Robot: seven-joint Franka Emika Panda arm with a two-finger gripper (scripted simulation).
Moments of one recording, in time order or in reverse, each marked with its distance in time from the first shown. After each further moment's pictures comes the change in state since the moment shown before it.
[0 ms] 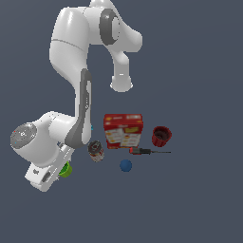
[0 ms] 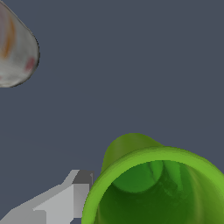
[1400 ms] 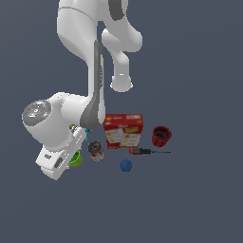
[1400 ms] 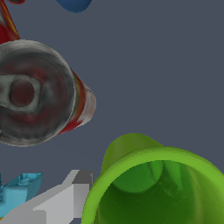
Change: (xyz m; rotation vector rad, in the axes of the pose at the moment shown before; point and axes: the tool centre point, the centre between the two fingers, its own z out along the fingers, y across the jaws) arm 0.045 -0.046 -0.062 0.003 0.000 0.001
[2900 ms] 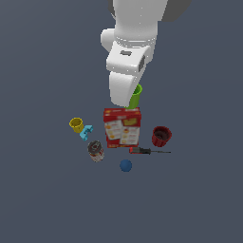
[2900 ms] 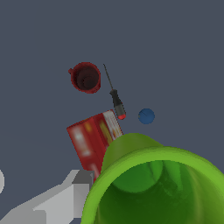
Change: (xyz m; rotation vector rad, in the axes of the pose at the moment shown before) arm 0.181 -0.174 -0.254 -0.004 -0.004 -0.002
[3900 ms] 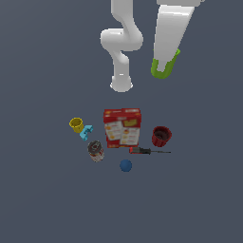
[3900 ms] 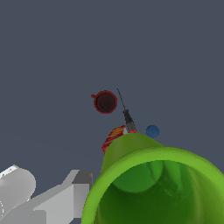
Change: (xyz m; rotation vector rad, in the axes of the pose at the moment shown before) arm 0.068 -0.056 -0.094 0.001 0.004 0.000
